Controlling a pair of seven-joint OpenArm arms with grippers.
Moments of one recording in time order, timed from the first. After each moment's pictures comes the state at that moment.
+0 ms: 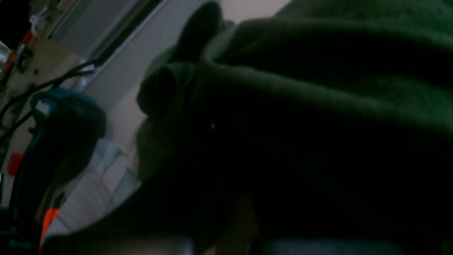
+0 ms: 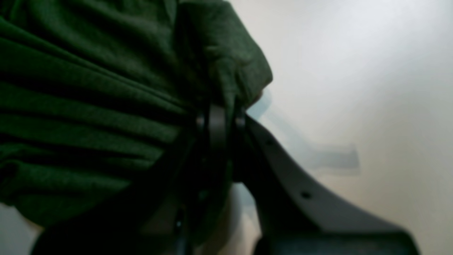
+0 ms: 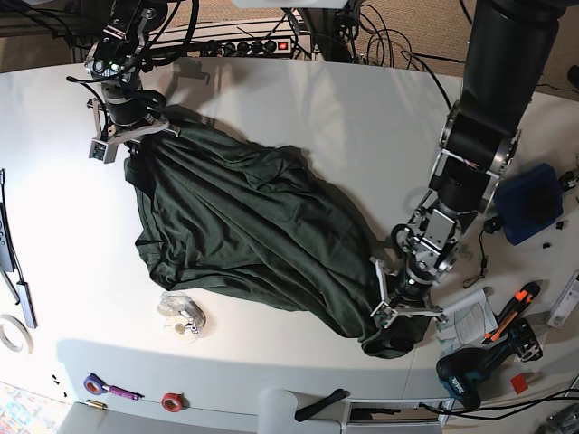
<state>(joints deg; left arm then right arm) -43.1 -6.4 29.0 17.0 10.6 -4.3 -13.3 -19.2 -0.8 29.3 103.5 13.1 13.4 -37.3</state>
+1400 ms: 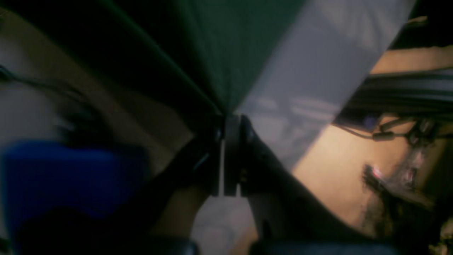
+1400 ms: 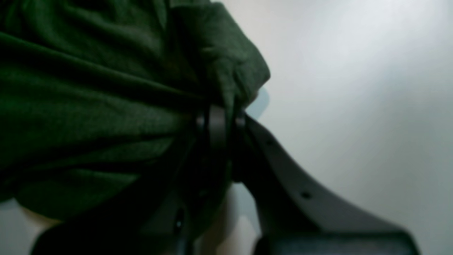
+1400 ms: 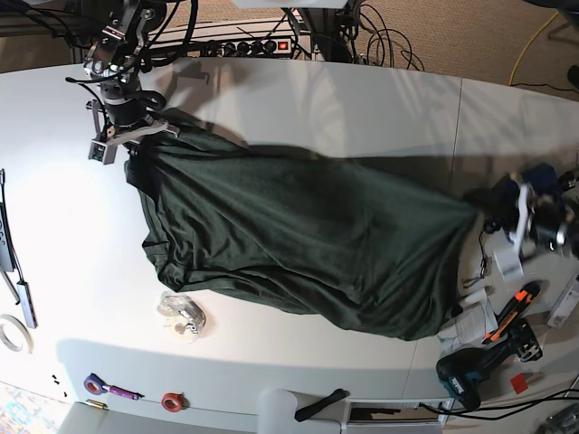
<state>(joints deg) -26.6 -53.7 29.3 77.5 -83.3 -44.2 81.1 -19.2 0.0 29.3 103.5 13.1 13.6 -37.2</state>
